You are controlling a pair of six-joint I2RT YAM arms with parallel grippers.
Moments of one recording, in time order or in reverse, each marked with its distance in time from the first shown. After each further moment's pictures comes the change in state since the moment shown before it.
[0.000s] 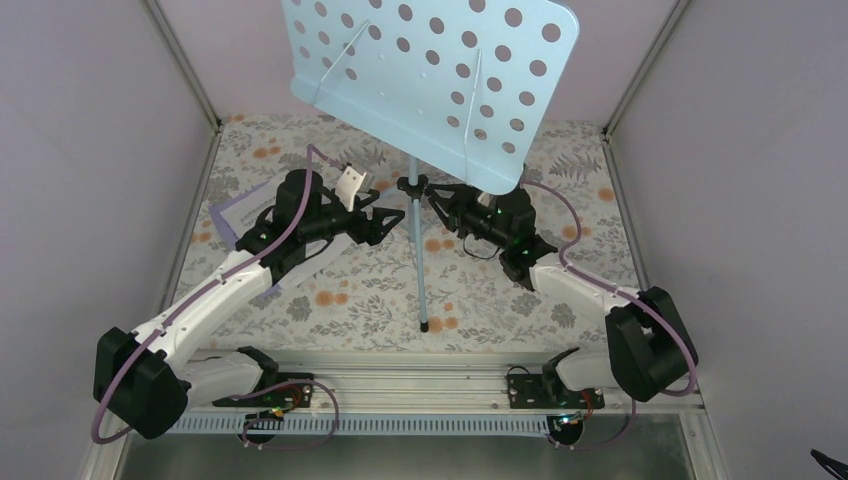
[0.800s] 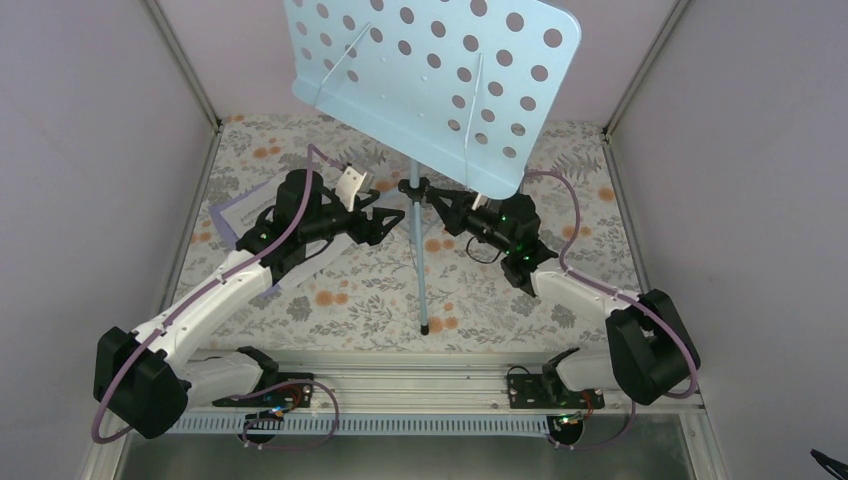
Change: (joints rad) left arm 0.000 0.001 0.000 -0.001 0.000 0.003; right arm 0.008 -0.003 -0.044 0.118 -0.021 -0.813
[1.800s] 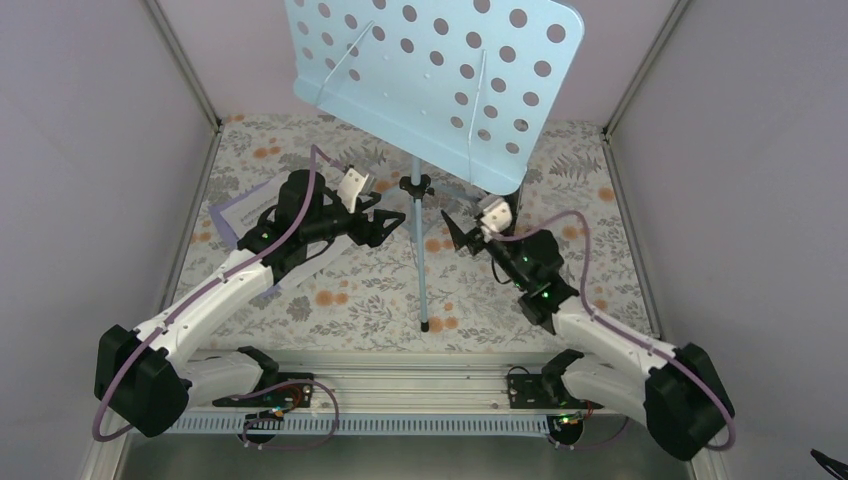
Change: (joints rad) left arm -0.003 0.008 0.000 -0.015 0.008 0.005; right arm 0.080 -0.263 -0.169 -0.005 0.387 -0.981
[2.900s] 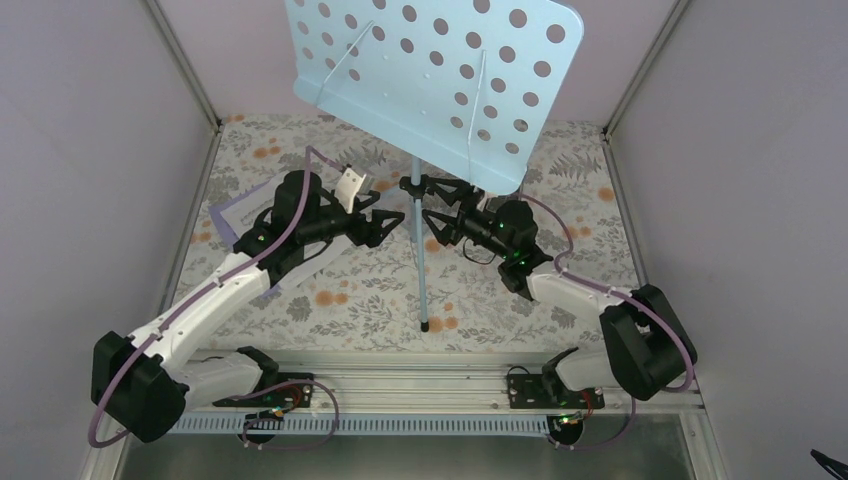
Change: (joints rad) left arm -0.003 -0.026 0.000 0.000 0.000 0.002; right arm -0.059 0.276 0.114 0.119 -0.395 2.068
